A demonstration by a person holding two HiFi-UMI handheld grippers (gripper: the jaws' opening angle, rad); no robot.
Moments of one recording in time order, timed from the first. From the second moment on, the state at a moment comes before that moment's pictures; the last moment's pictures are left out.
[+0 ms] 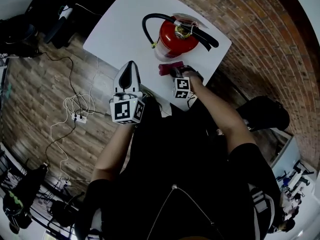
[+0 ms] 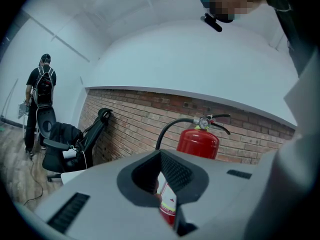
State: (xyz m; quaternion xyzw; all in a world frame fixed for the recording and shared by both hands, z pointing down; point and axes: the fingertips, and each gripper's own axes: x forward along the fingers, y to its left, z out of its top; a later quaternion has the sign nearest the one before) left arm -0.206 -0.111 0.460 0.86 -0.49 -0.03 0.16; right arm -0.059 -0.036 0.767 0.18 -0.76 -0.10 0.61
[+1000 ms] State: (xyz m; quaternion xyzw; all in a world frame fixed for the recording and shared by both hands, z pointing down) left arm -0.193 -0.082 0.472 0.88 -0.45 0.01 0.16; right arm -0.055 -0.079 0.772 0.28 -0.73 -0.15 0.60
